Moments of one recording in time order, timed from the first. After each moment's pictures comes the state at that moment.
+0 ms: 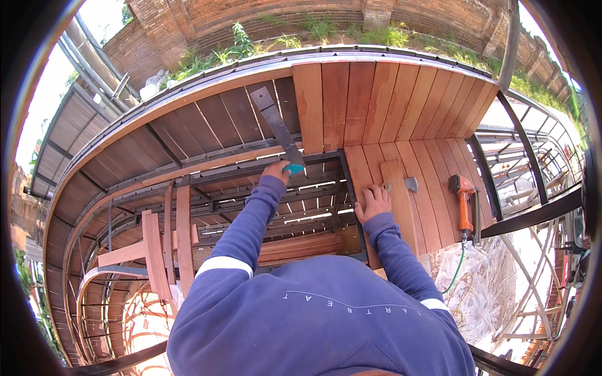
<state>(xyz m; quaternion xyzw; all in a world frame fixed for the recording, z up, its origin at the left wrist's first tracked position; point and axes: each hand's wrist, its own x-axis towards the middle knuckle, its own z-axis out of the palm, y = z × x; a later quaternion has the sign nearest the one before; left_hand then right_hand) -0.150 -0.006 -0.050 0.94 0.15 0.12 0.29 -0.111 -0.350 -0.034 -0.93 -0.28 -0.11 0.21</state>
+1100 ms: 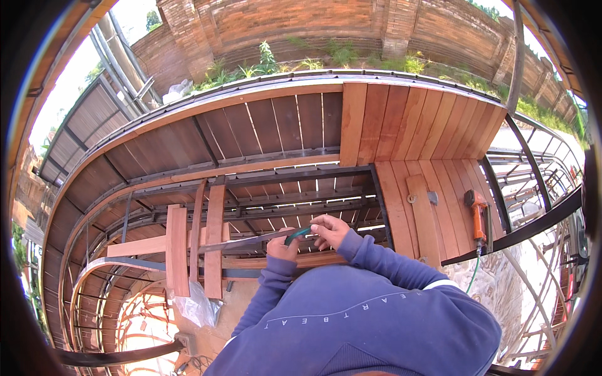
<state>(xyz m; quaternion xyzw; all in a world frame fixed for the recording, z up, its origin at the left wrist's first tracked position) -0.384 -0.064 -0.005 0.82 0.23 0.28 0.43 -0.244 -0.207 0.041 -0.63 -0.24 0.44 0.59</state>
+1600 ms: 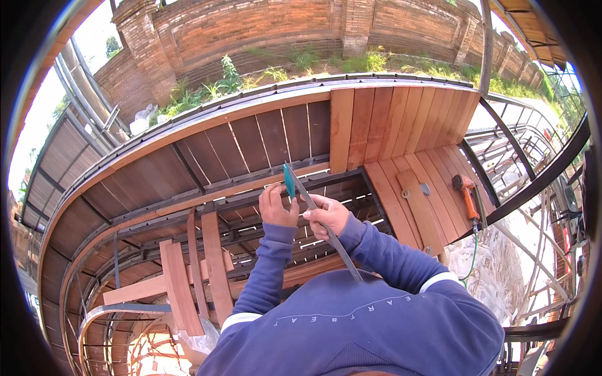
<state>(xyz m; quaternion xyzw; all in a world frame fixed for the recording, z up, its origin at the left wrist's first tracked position) -0.272 0.014 0.054 0.83 0.09 0.48 0.25 -0.225 -0.151 0.116 -0.50 -0.19 0.46 0.70</state>
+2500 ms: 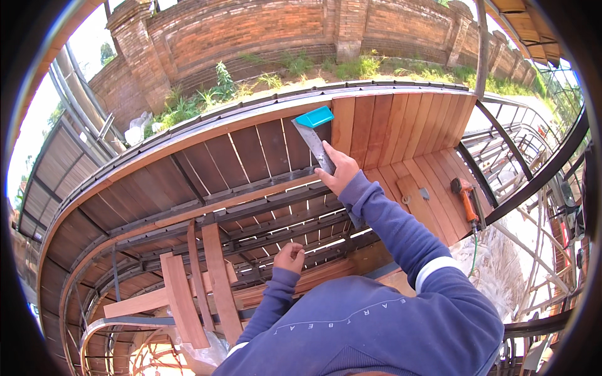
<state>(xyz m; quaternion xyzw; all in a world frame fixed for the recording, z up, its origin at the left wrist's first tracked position) -0.348 0.001 -0.052 0.79 0.17 0.17 0.57 -0.123 -0.129 0.136 -0.82 -0.40 -0.11 0.40</state>
